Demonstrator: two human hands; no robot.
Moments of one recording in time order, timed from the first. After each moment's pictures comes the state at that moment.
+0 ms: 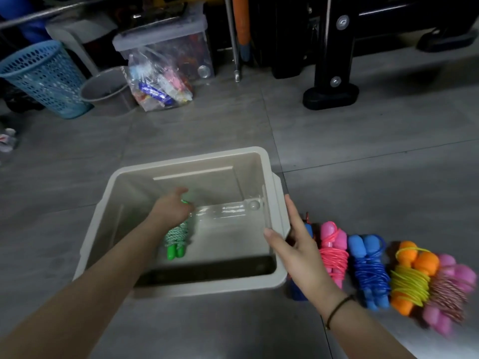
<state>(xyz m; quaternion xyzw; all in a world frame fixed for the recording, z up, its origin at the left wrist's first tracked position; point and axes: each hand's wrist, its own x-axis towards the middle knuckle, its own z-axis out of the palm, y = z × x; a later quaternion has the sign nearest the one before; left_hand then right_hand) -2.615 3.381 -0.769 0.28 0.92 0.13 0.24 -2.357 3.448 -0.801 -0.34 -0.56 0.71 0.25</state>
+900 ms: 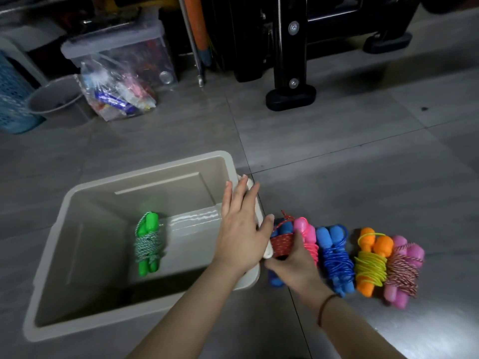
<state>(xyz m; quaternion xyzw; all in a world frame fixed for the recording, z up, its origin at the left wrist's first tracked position) -2.439 3.435 -0.778 0.53 0.78 0.30 0.13 -2.314 3.464 -0.864 -0.54 -0.60 0.58 0.14</state>
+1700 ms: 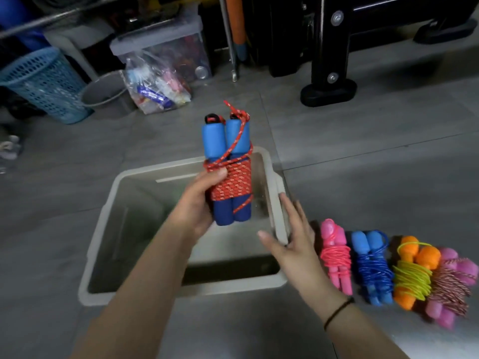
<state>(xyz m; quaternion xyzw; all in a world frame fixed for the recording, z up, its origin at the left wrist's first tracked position) -2.537 3.408 -0.726 0.19 0.54 0.68 0.47 -2.360 3.441 -0.788 -0.39 -0.69 0.57 0.23</state>
